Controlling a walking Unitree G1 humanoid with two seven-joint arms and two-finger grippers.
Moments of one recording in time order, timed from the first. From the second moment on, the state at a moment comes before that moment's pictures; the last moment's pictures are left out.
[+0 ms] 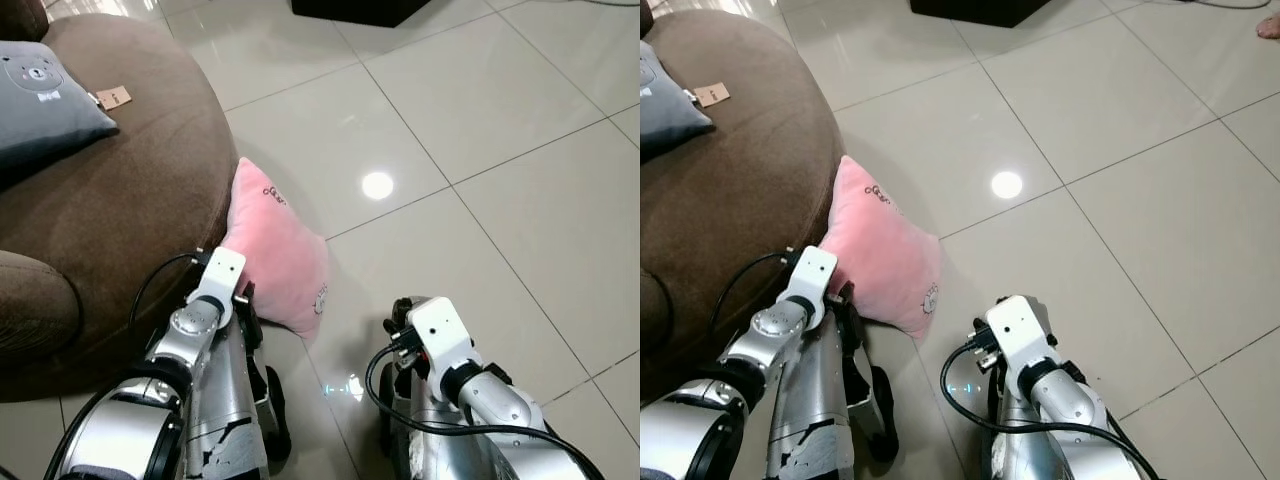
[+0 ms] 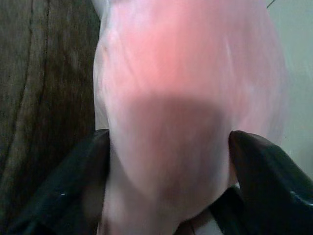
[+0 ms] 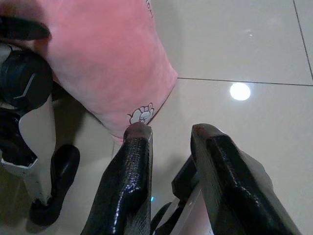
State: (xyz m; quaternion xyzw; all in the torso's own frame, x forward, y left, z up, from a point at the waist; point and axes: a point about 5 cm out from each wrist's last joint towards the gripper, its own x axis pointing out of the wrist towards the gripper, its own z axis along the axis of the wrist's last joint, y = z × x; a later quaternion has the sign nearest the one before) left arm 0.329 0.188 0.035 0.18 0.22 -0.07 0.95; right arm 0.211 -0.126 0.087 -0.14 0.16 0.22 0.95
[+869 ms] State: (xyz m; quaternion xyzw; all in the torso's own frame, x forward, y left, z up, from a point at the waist) left arm 0.331 0.186 0.036 0.17 0.22 -0.07 0.96; right arm 0.208 -0.123 0.089 -0.15 0.16 0.23 0.95
